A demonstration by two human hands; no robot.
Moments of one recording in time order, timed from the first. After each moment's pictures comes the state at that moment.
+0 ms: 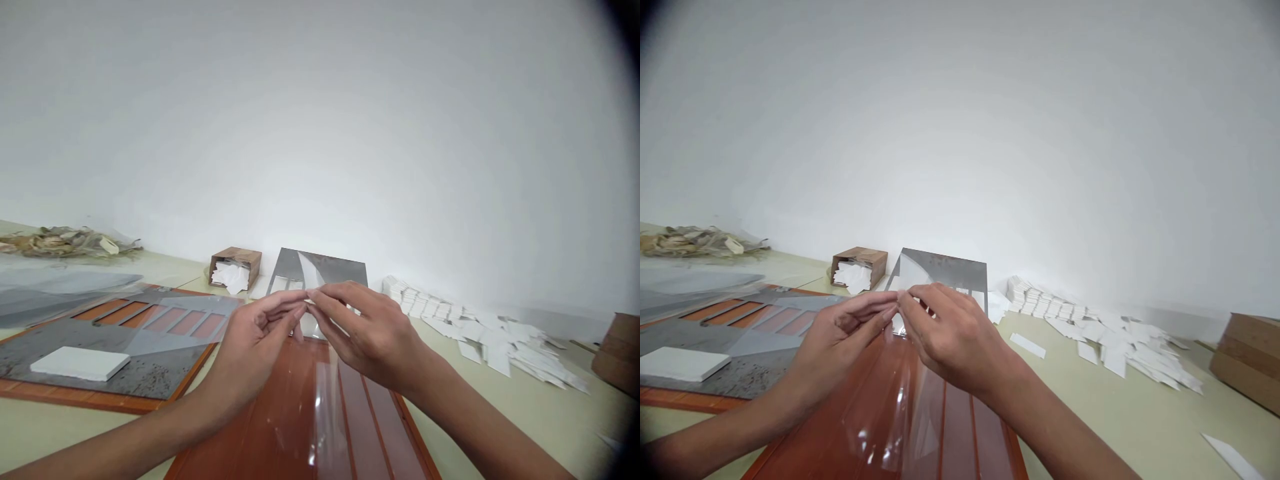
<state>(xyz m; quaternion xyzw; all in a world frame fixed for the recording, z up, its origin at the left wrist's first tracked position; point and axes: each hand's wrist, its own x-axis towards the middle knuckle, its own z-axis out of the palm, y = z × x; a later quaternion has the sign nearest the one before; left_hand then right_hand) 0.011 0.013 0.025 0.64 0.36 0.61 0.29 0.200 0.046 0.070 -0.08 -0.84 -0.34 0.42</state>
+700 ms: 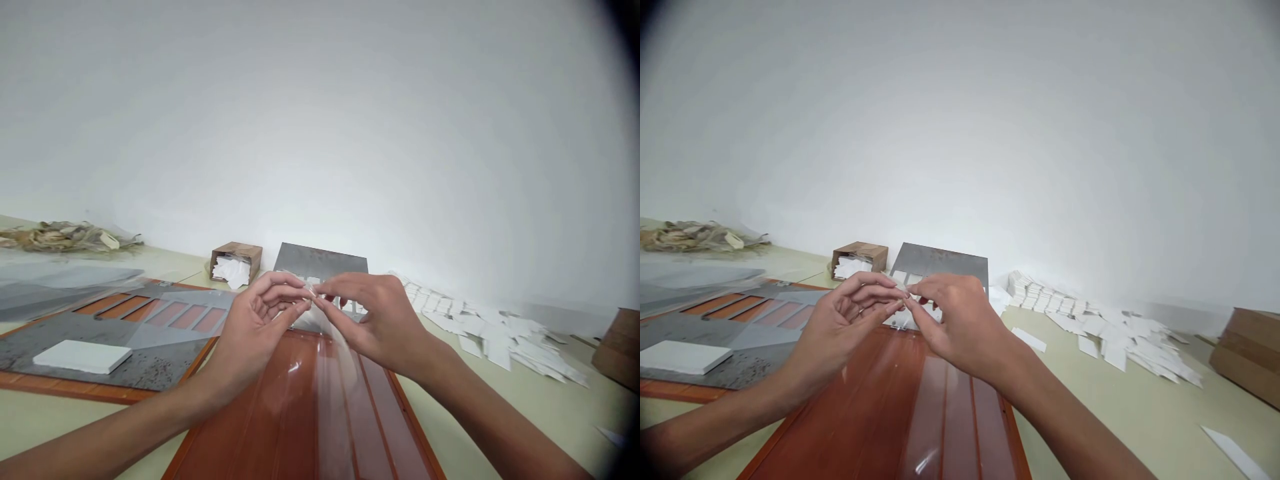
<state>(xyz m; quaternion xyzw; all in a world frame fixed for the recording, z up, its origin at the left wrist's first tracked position) 0.012 0.020 0.030 0.62 0.30 0.65 0.32 0.201 0.046 0.079 -0.15 -0.88 -0.12 0.43</state>
